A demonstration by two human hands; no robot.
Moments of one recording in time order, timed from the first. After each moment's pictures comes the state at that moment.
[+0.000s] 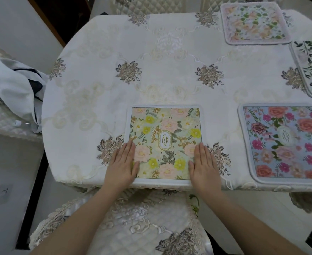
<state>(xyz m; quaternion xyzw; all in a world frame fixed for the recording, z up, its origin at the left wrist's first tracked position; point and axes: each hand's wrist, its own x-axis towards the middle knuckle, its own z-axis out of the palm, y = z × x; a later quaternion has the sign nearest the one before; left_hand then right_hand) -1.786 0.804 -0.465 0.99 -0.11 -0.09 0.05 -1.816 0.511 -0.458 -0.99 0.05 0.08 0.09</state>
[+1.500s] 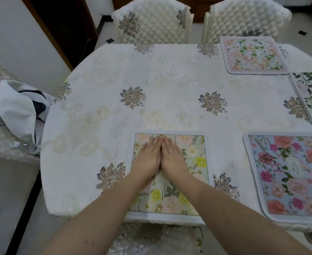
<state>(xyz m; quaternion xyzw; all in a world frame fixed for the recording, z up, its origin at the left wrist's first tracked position) -1.654 0.726 -0.464 0.97 -0.18 -0.09 0.11 -1.666 0.599 -0.465 -0.98 -0.10 0.11 0.12</state>
